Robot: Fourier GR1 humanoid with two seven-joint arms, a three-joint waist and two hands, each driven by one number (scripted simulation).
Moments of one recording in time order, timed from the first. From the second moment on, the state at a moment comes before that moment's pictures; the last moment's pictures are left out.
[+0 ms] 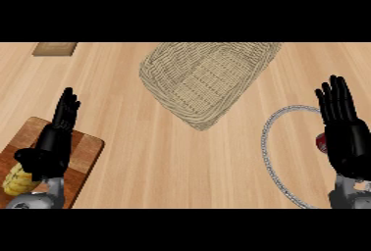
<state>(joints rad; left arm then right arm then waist) -0.06 0.28 -0.09 -1.60 0.04 0.28 0.00 -0.08 -0.25 -0.02 -1.71 -0.17 -0.16 -0.05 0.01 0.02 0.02</state>
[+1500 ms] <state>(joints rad) -0.19 0.44 -0.07 -1.55 0.02 0.06 -0.01 -0.61 -0.77 0.19 -1.45 0.14 0.22 0.60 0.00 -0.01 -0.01</state>
